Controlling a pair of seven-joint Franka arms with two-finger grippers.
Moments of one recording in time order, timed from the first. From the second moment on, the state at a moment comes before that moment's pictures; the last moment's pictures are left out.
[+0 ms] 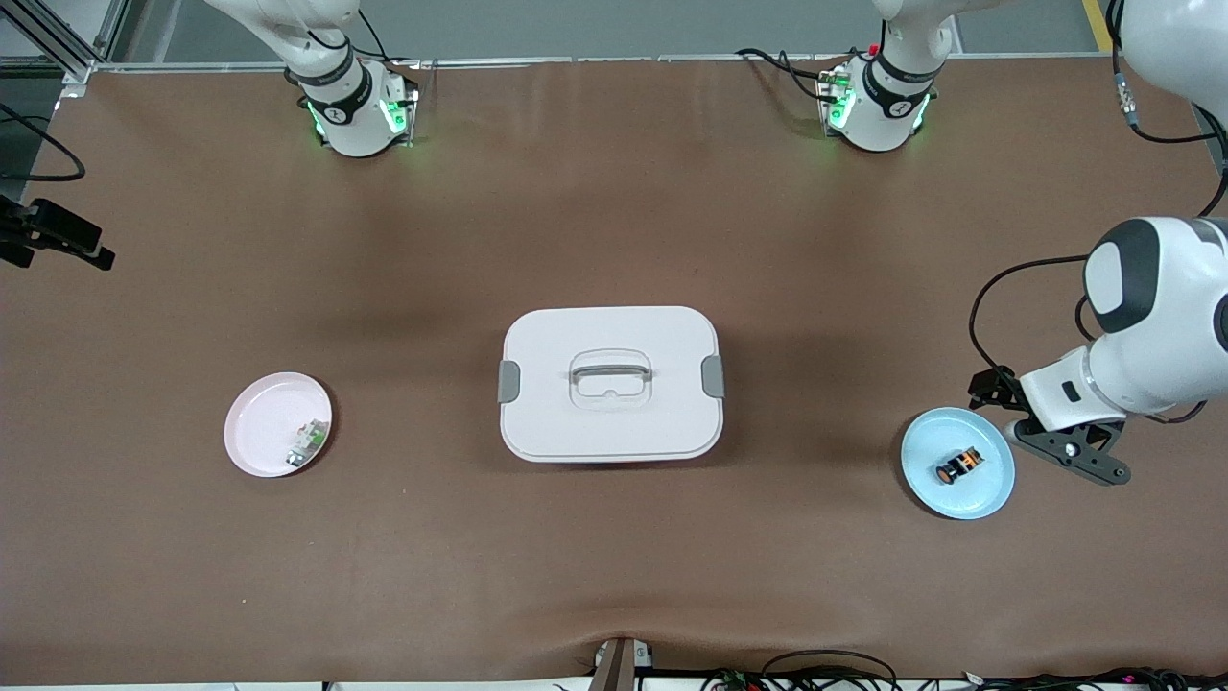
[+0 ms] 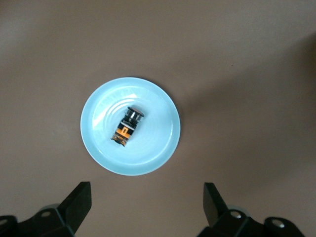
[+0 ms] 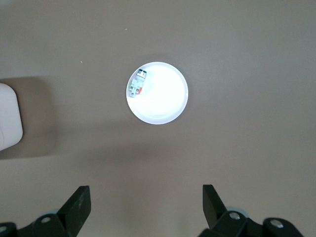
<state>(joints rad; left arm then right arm) 0.21 0.40 -0.28 -1.59 0.11 1.96 0.34 -0.22 -0.03 0.09 -1.61 0.03 1.58 -0.07</state>
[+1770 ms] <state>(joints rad) 0.27 0.22 -0.35 -1.44 0.11 1.56 -0.20 -0.22 -0.01 0.09 -1.59 0.03 1.58 -0.07</state>
